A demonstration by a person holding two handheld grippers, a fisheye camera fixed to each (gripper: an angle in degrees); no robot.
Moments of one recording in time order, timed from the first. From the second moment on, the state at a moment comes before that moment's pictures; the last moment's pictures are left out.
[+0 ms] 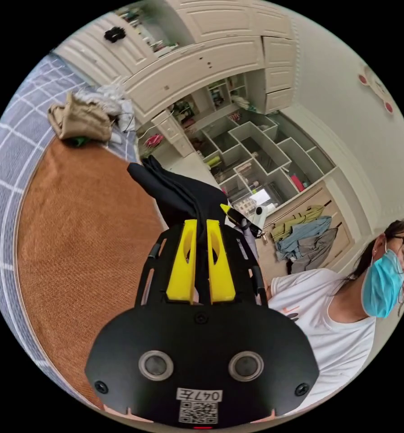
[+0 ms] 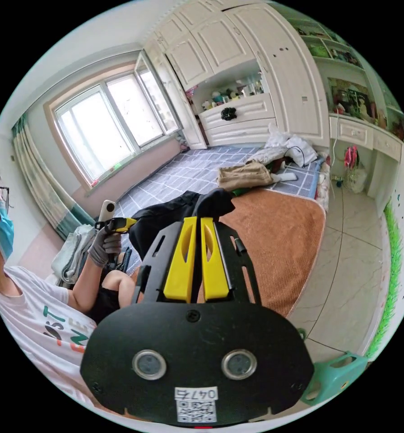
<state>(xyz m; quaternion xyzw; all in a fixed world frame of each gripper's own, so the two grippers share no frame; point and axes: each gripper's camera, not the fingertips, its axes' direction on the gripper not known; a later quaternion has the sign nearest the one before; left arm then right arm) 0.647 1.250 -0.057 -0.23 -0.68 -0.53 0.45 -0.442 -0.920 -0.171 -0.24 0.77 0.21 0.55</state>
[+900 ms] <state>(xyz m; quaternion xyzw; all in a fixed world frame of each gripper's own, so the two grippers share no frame) 1.376 1.029 0.894 -0.11 -0.99 0.02 -0.08 -0.159 -0.778 0.114 -0.36 0.39 0.29 0.80</state>
